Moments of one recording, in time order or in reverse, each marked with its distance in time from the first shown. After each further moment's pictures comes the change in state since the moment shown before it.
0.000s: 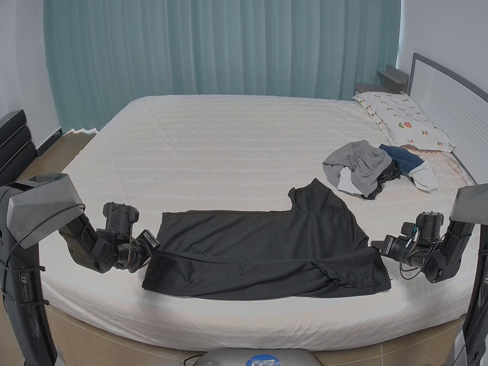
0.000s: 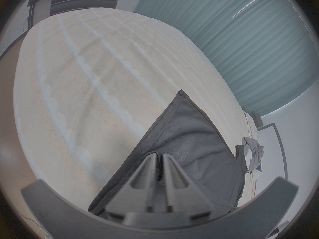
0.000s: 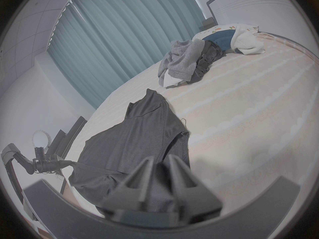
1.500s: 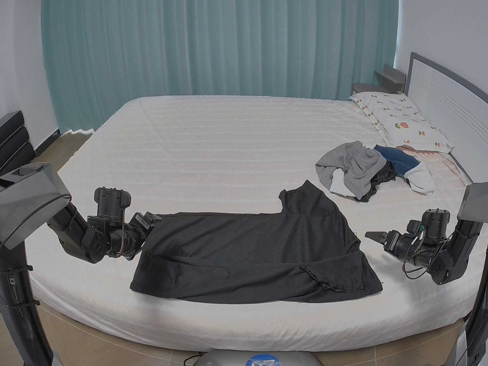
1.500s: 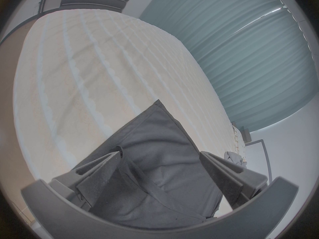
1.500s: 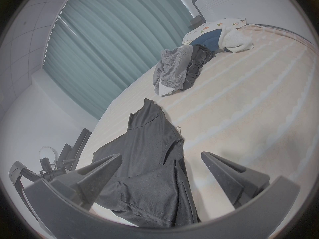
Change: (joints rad) left arm 0.010 -0.098 -0.020 0.014 -0.001 -0.127; right arm 0.018 -0.110 0.088 -0.008 -0.010 0.145
